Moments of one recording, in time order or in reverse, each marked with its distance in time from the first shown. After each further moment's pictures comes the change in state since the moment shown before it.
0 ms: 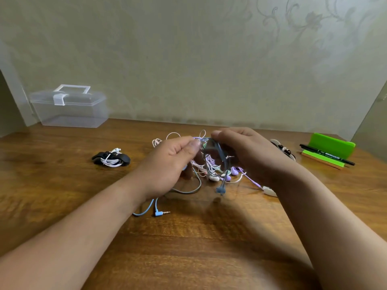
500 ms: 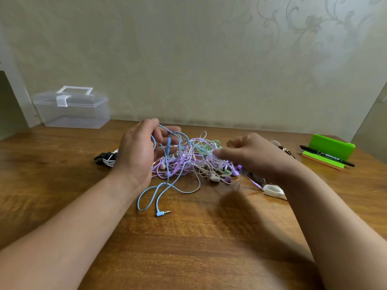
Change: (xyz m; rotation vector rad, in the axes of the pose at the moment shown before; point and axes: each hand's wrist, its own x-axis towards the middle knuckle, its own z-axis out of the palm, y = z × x) left_hand 0.012 -0.005 -0.021 -0.585 0.520 -0.084; right_hand -0.005 0.000 -0.018 -0.521 0.046 0.107
